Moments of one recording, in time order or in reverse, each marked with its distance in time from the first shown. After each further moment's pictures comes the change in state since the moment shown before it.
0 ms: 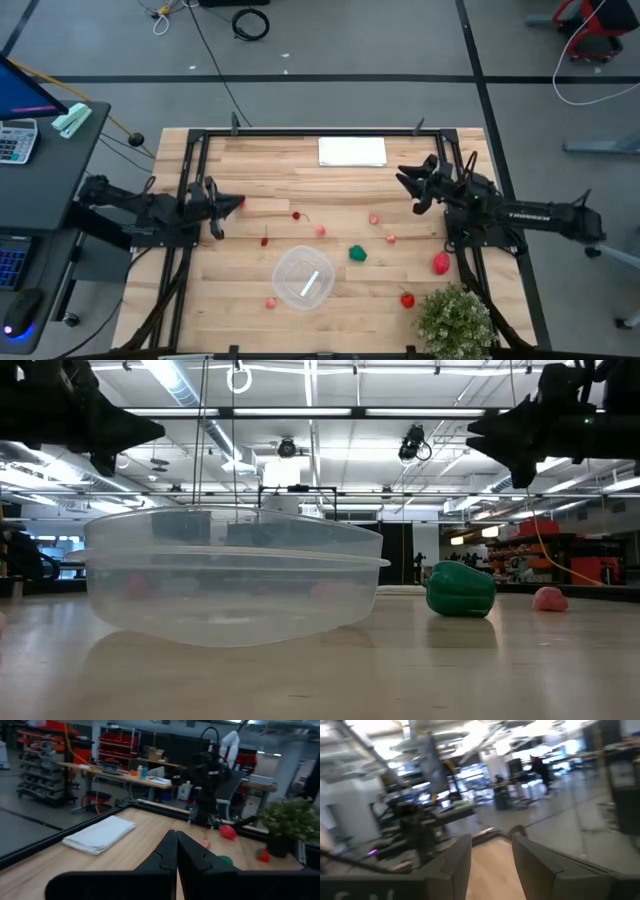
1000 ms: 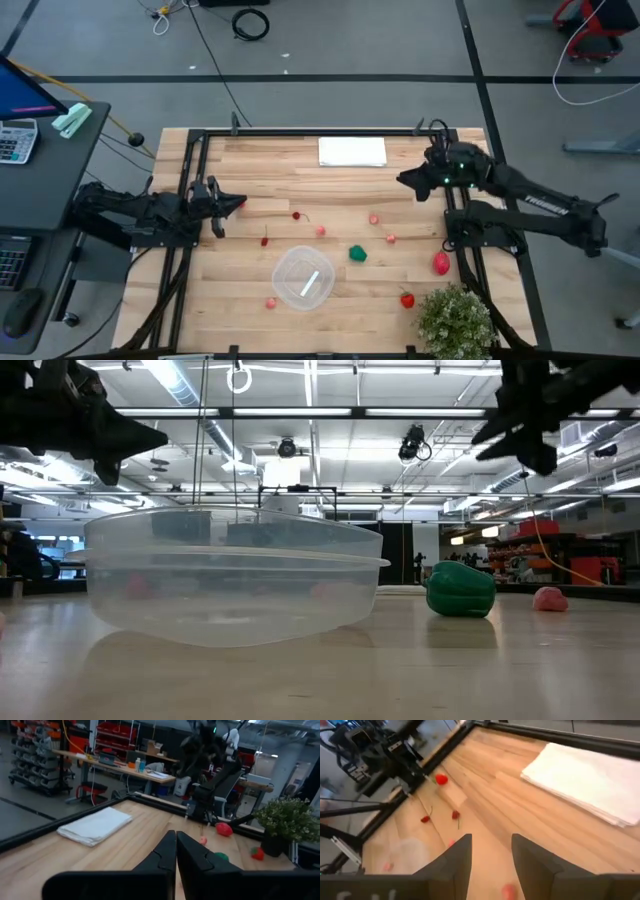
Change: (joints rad) left arm 0.093 0.000 0.000 -0.050 0.117 -0.092; right arm -0.145 0.205 0.591 -1.091 -0.215 0.285
